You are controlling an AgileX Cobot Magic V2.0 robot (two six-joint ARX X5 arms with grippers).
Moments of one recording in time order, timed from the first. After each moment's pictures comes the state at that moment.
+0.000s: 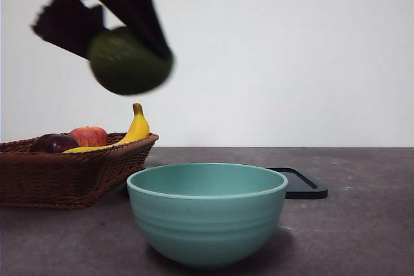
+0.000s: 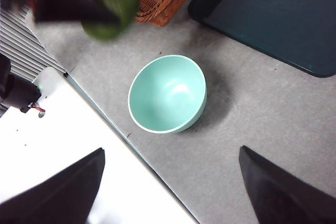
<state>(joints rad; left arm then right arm) -0.71 1.25 1.01 -0.64 0.26 -0.12 0.33 0.72 0.95 -1.06 -0.60 0.00</state>
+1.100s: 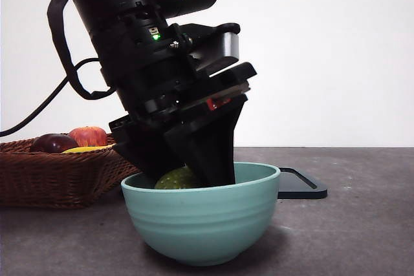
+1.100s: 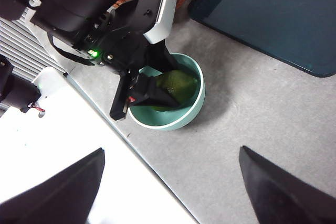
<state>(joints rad) -0.91 1.64 1.01 -0.48 0.14 -0.09 0.33 0.72 0.95 -1.06 -0.60 0.00</state>
